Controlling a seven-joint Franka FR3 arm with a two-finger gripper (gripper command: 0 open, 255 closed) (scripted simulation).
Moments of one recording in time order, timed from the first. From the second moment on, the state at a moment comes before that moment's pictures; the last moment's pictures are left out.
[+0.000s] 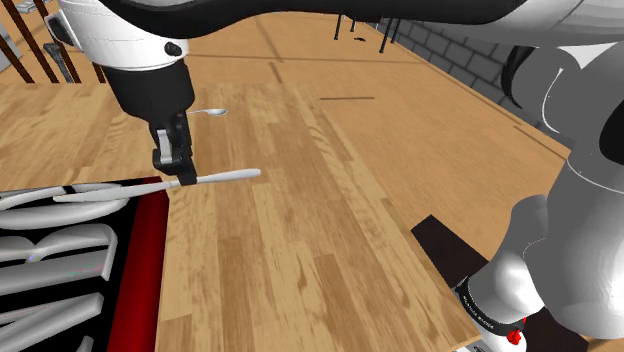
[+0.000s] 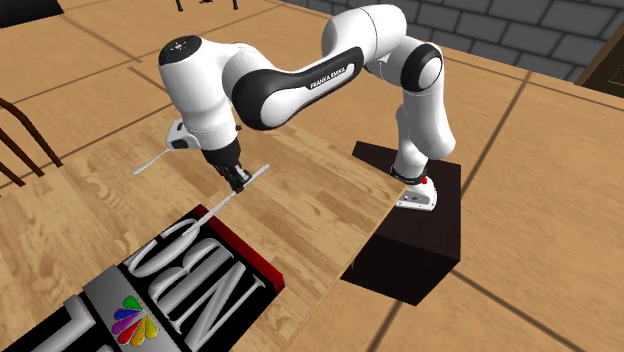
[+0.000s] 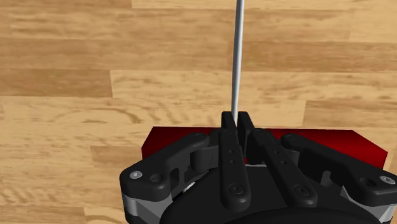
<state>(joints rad) 0.63 0.34 0.29 -1.28 -0.11 1.56 -0.33</state>
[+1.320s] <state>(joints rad) 0.62 0.33 0.29 -1.56 -0.11 1.84 -0.32</state>
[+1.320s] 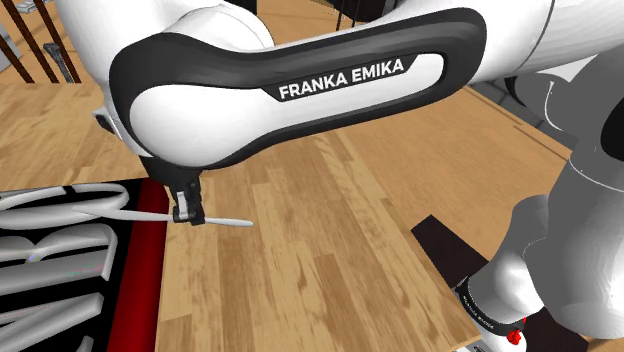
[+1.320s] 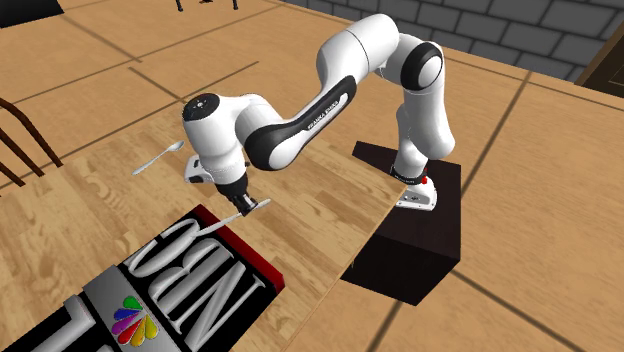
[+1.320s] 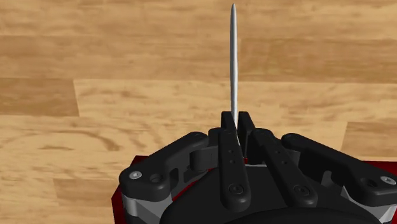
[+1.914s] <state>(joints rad) 0.62 0.33 0.29 -1.59 -0.11 1.87 -0.32</state>
